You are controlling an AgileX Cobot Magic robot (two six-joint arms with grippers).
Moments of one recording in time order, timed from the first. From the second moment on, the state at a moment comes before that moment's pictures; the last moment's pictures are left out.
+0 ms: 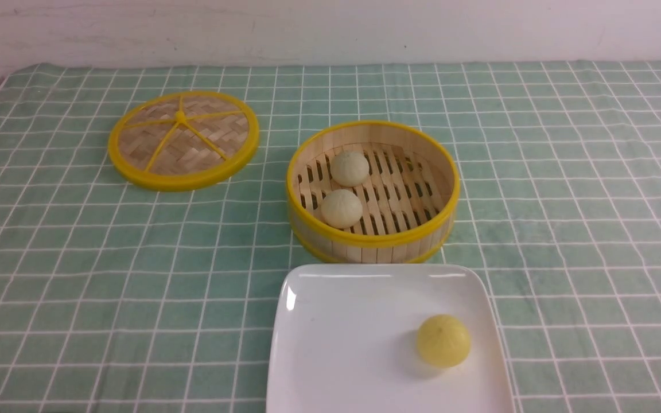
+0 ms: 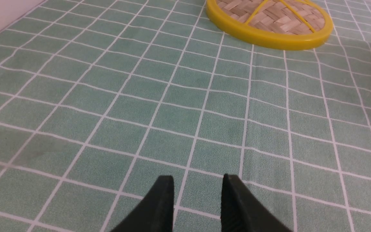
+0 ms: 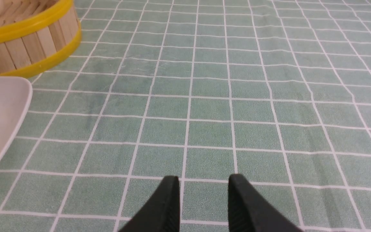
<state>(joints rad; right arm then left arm) 0.01 -0.01 0.01 0.08 0.39 -0.06 0.04 -0.01 0.02 0.13 0.37 -0.29</state>
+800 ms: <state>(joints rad) 0.01 -0.01 0.01 0.08 0.39 -0.06 0.04 -0.01 0.03 -0.55 0.15 -0.88</state>
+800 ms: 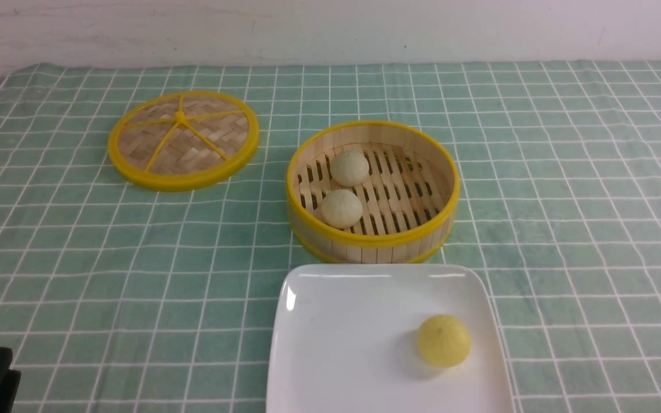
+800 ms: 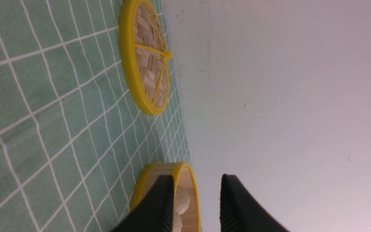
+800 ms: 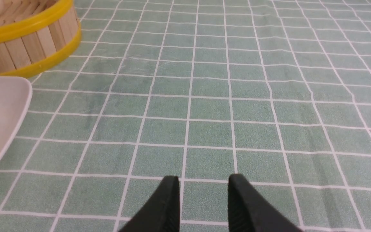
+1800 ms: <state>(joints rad) 0.01 -0.01 0.01 0.08 0.39 -0.06 0.04 1.25 -1.02 -0.55 0.96 0.10</state>
